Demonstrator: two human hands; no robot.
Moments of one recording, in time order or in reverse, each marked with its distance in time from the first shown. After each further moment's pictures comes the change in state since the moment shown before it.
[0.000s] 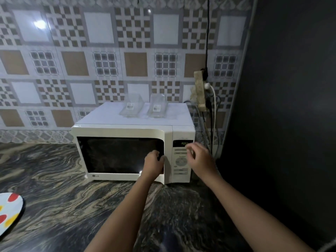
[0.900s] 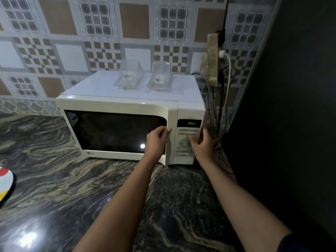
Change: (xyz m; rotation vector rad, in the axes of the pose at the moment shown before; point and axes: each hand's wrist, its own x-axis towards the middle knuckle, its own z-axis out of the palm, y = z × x) left_hand 0.015 -0.008 0.018 -0.387 0.067 0.137; right_hand 0.003 0.042 0.063 0.393 0.074 0.358
